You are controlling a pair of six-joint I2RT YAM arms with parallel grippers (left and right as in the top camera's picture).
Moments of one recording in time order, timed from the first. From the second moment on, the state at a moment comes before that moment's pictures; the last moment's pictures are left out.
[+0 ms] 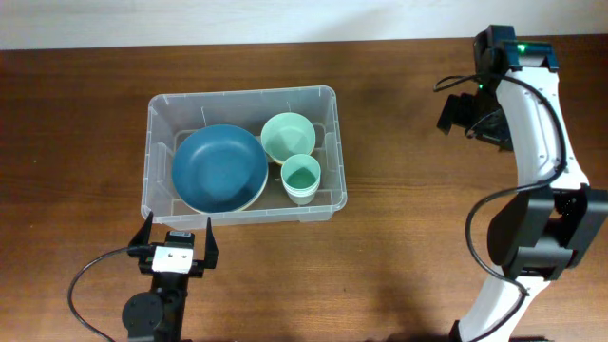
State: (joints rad) left arm 0.04 0.02 0.01 -0.07 0.07 0.25; right arm -0.07 2.04 1.96 -1.41 0.16 0.39
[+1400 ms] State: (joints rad) left arm 0.04 0.01 0.01 -0.07 0.07 0.24; right arm 0.05 0.12 0.16 -0.12 0.08 0.14
